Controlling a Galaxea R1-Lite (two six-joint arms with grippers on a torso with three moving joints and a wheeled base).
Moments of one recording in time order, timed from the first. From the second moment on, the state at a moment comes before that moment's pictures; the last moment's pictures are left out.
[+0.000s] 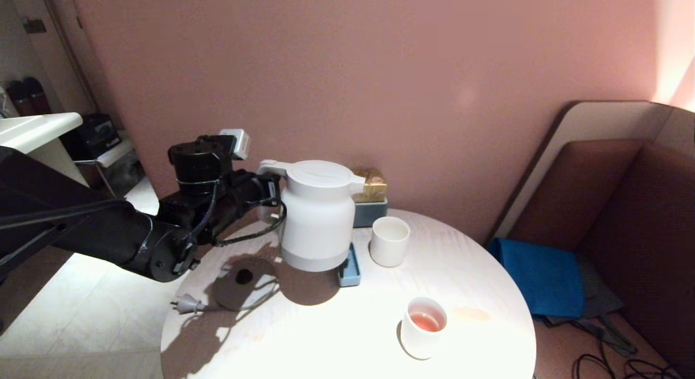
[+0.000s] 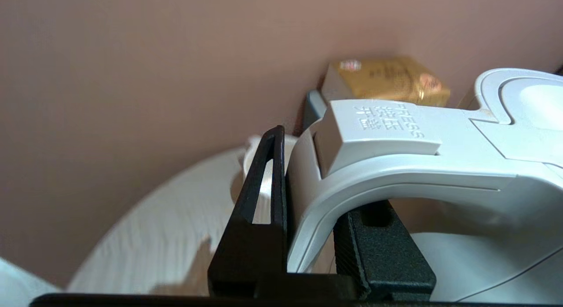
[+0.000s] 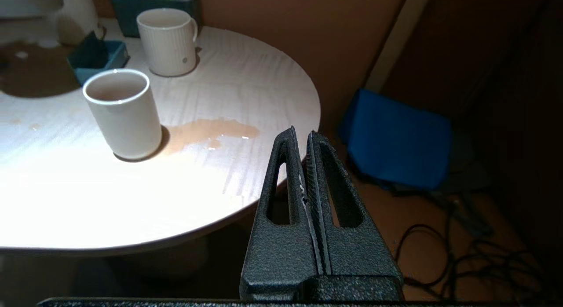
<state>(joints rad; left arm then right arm) -0.34 1.97 -1.05 -0.90 0.03 -0.10 0.00 0.00 -0.01 0.03 0.02 -0.03</state>
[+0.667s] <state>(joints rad) -0.33 2.12 -1.42 -0.70 0.11 0.12 0.00 0.00 -0.01 0.03 0.00 0.00</state>
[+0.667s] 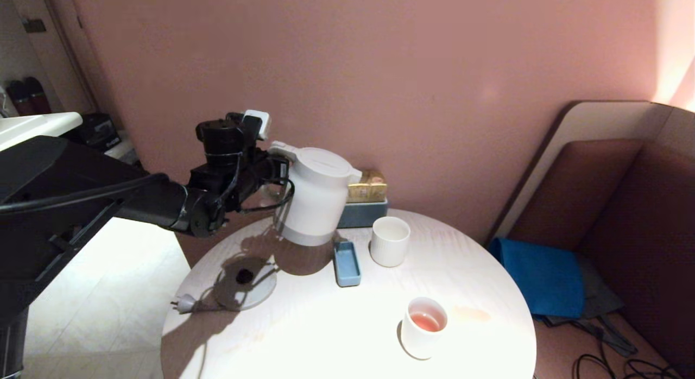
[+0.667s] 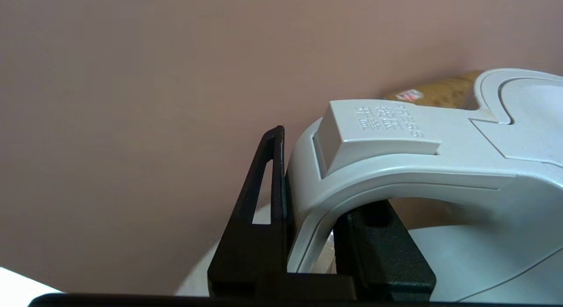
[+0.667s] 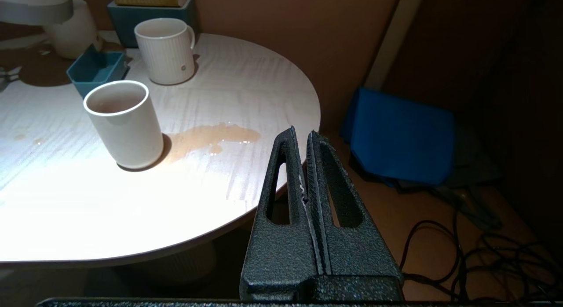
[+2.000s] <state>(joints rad) -0.45 2.34 -1.83 -0.53 0.27 0.26 0.00 0.00 -0.01 0.03 0.00 0.00</state>
